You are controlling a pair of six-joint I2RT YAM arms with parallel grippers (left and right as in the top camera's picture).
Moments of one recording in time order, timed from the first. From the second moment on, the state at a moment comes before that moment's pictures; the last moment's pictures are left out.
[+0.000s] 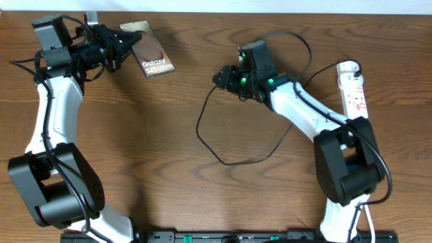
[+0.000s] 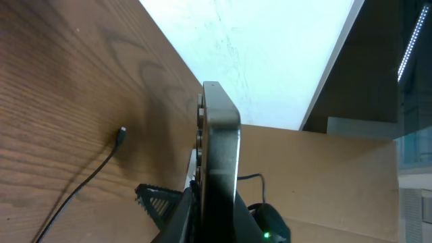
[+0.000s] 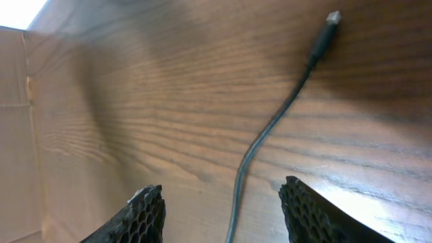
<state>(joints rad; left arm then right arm) 0.27 1.80 1.41 -0.21 1.09 -1.00 0.45 2.01 1.41 -0.23 -0.35 0.78</state>
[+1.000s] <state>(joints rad) 0.27 1.80 1.41 -0.21 1.09 -1.00 0.50 2.28 1.63 -0.32 -0.21 0.99</state>
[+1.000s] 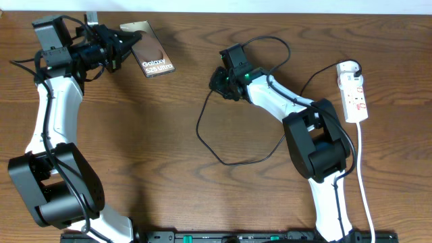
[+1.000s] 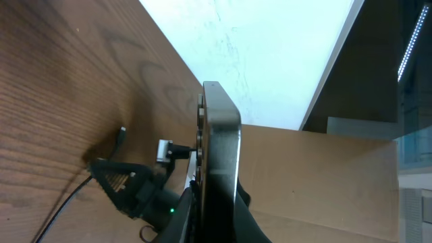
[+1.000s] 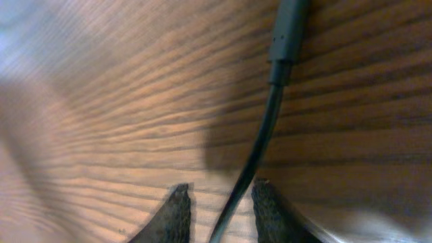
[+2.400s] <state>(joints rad) 0.27 1.81 1.22 -0.16 1.08 -0.75 0.34 2.16 1.37 -0.75 -1.20 -0.10</state>
